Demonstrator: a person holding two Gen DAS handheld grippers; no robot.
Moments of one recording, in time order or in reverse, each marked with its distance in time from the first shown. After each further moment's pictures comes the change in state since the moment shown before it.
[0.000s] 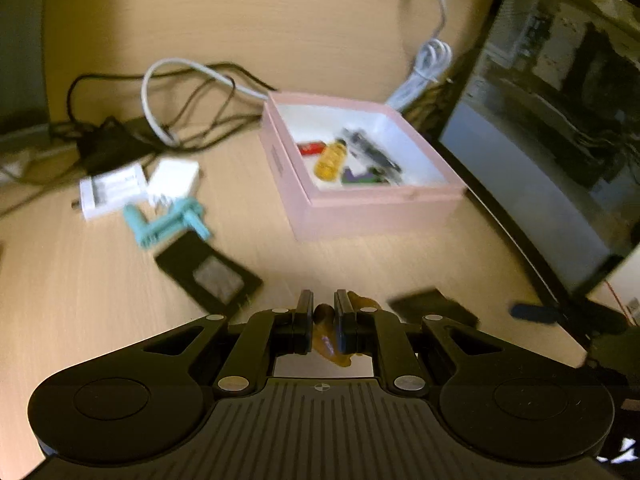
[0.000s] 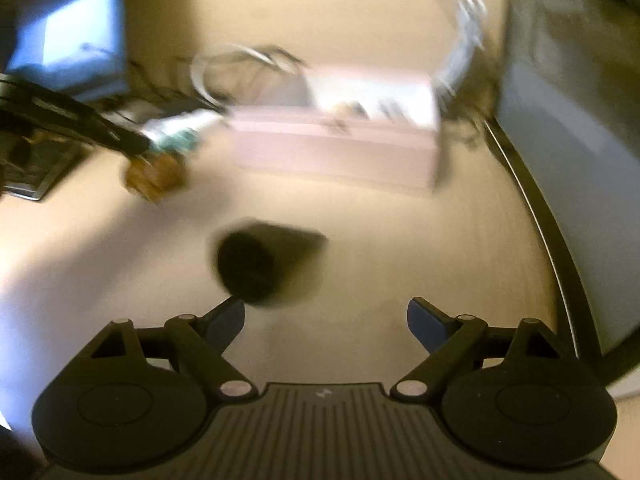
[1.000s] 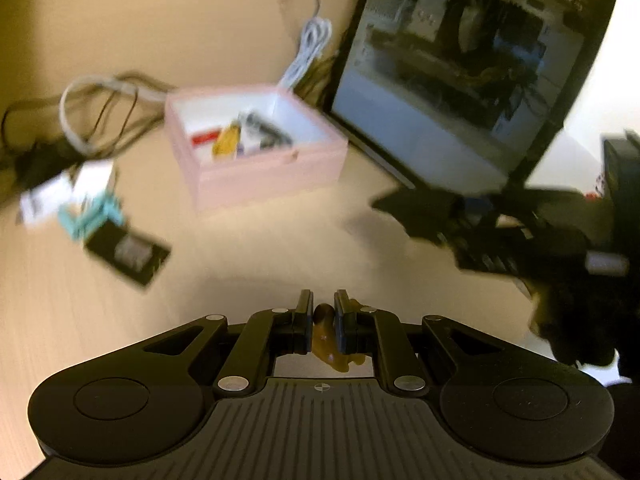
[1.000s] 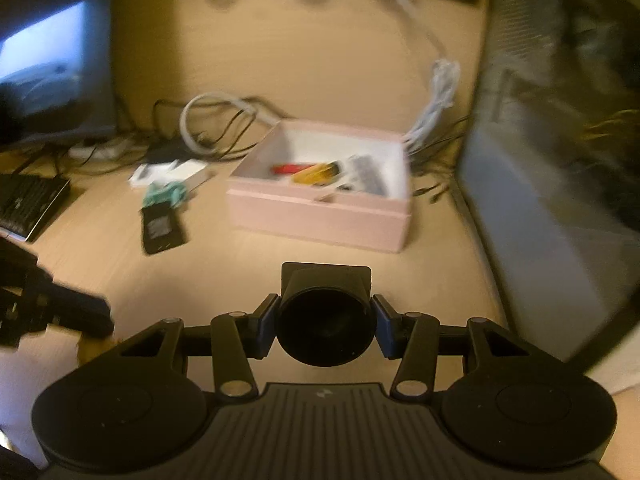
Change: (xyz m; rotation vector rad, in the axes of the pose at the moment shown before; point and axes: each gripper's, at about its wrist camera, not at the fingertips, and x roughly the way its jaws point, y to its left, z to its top) left arm -0.039 -0.049 -0.025 0.190 0.009 -0.179; right arm -0.049 0.021 0.041 0.033 -0.039 -0.165
